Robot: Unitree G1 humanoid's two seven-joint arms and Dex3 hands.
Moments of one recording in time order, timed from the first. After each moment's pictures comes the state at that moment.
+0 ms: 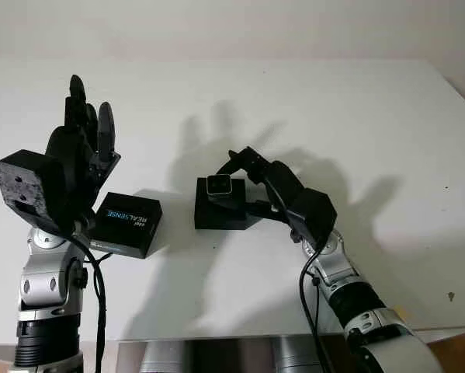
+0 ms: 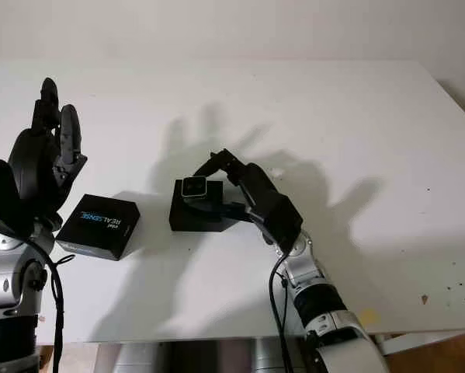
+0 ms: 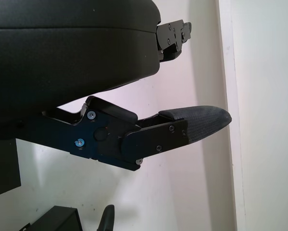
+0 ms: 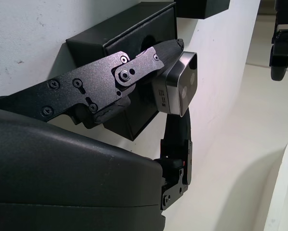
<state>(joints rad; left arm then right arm) -0.32 0.26 0.25 -0.10 -0.12 0.24 -0.05 -0.56 -0.11 0.12 0.81 -0.16 -0.48 0.18</state>
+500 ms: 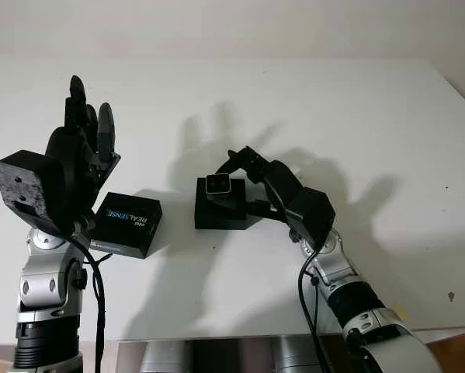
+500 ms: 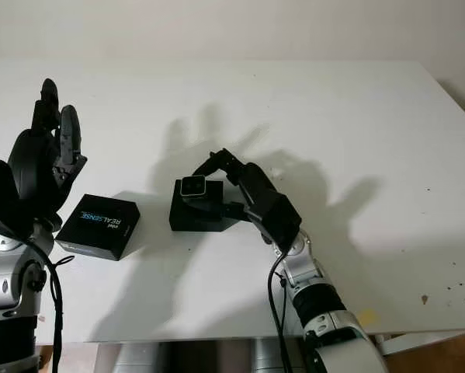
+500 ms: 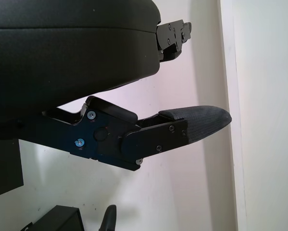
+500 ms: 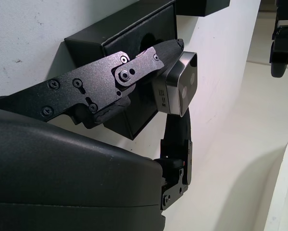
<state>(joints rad) -0.32 0.26 0.25 -0.11 -0.12 0.25 -0.05 -0.56 -0.11 0.12 0.81 -0.16 -0.48 0.16</state>
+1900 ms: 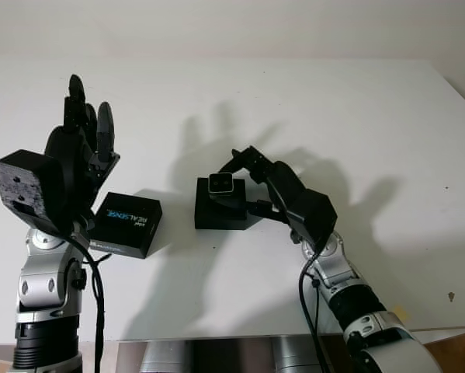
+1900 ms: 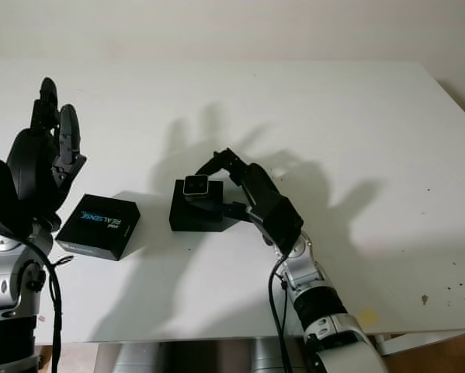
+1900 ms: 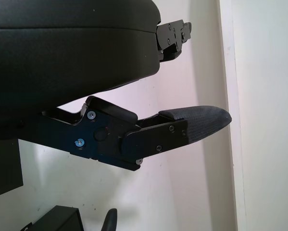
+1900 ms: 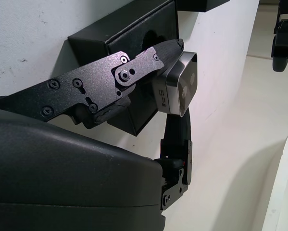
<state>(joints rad) -0.32 0.26 0.25 -0.12 -0.12 0.25 -0.05 -0.54 -0.11 0.12 0.79 -0.16 -0.48 0.14</state>
